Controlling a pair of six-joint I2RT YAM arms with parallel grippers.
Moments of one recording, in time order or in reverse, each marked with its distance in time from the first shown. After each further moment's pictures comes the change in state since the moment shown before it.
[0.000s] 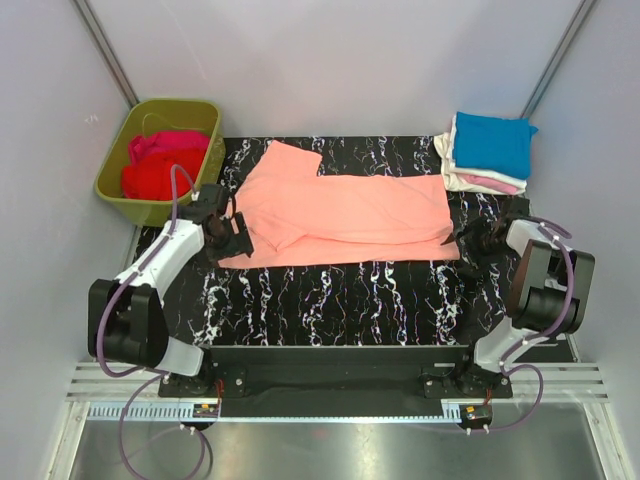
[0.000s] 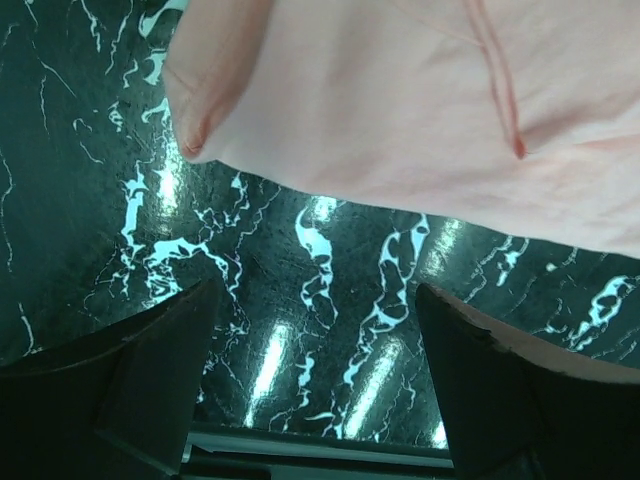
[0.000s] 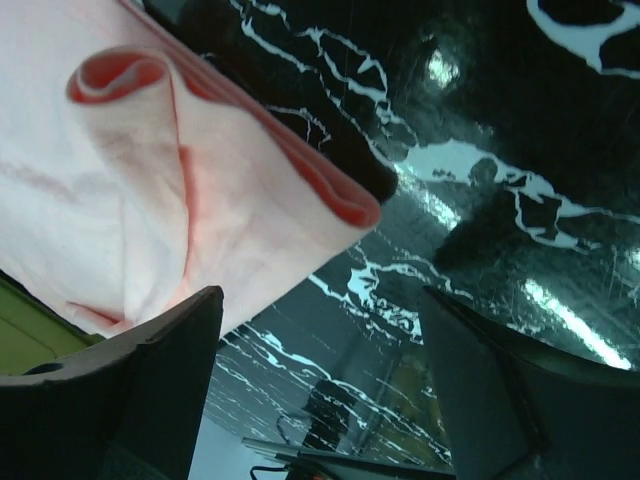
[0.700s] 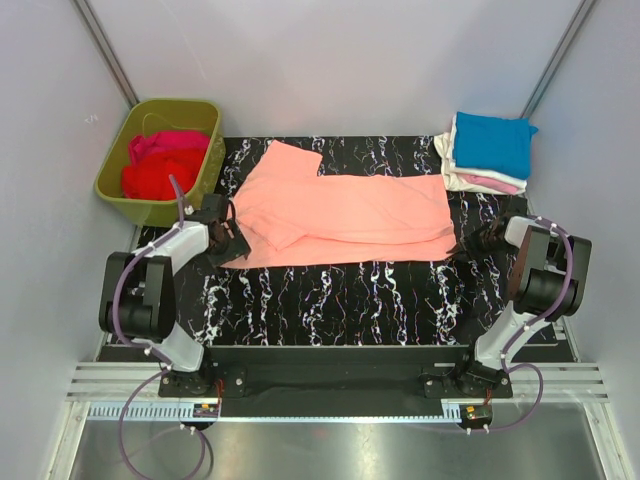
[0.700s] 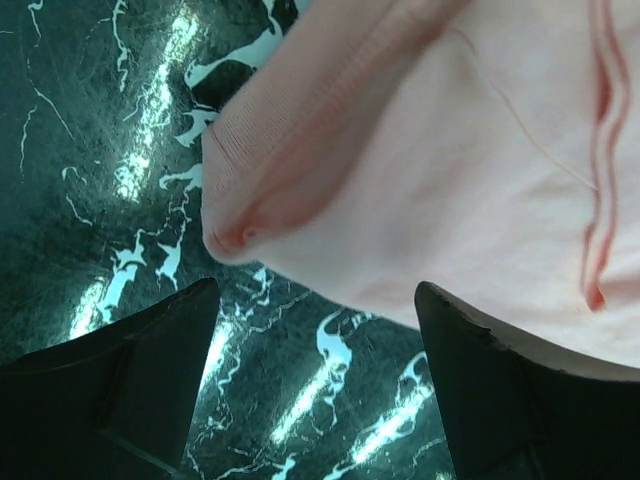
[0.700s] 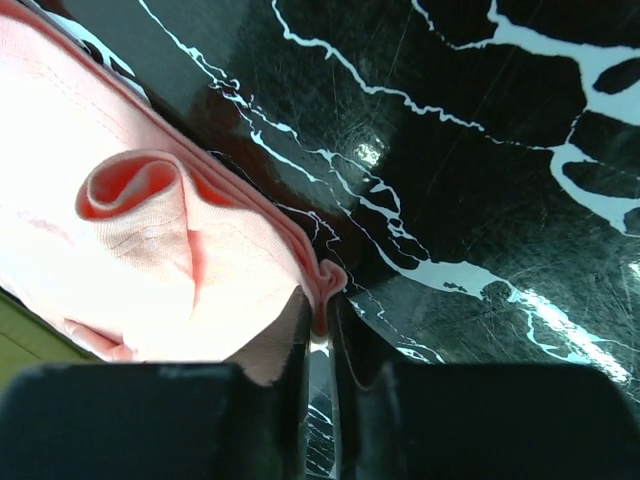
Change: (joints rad) left arm 0.075 0.134 -0.135 0.244 -0.043 -0.144; right arm -0.010 0.139 0.035 0.108 -0.011 -0.023
